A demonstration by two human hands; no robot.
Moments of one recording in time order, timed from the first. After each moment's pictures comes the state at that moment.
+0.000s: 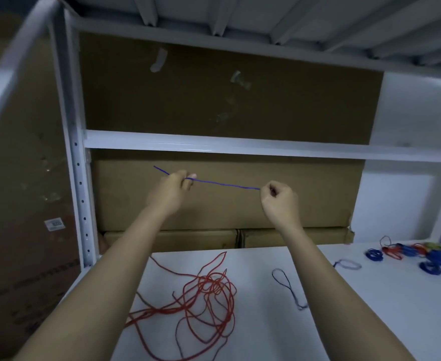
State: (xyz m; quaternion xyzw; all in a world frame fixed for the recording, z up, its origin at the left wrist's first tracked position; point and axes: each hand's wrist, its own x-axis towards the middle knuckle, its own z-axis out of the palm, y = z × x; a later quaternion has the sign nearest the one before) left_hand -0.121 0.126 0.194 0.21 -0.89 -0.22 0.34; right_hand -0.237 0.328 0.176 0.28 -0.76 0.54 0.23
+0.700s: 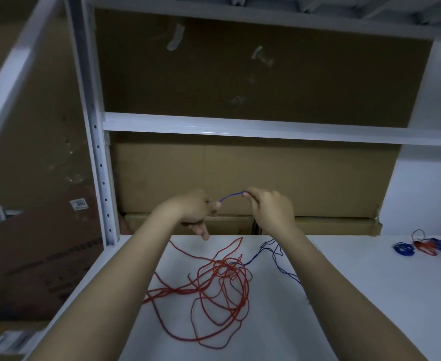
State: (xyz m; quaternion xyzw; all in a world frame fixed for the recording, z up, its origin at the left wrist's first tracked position) left_hand -0.096 0.159 0.183 0.24 -0.90 -0.35 -0.02; right_hand -0.235 0.293 0.138 0.43 -0.82 0.24 0.29
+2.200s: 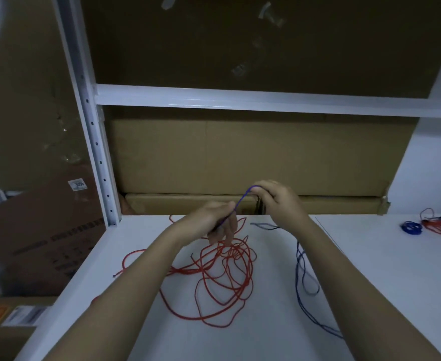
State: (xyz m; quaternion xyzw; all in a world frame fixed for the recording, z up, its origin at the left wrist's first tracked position) left_hand -0.101 0.166 0.103 0.06 -0.79 -0.62 0.04; right_hand -0.253 0.303 0.102 0.50 -0.76 0.40 0.14
